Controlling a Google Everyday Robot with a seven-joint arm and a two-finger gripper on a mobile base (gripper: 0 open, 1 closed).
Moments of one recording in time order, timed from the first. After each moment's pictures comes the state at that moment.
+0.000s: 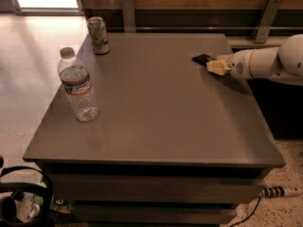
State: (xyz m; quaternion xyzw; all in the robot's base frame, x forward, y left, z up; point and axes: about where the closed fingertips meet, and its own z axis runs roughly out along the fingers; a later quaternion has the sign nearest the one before) arm 0.716 -0.220 0.817 -0.27 0.81 0.22 0.46
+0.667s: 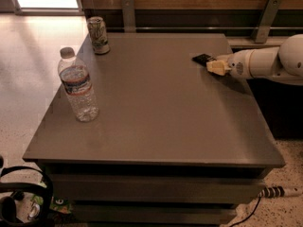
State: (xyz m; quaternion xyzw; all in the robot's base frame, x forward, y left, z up) arm 0.716 -0.220 0.817 -0.27 0.81 0.22 0.46
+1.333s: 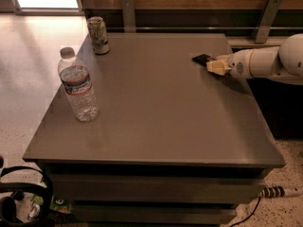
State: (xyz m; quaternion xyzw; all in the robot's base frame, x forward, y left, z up) arm 0.717 -0.221 0.821 -0.27 0.81 0.22 0.47
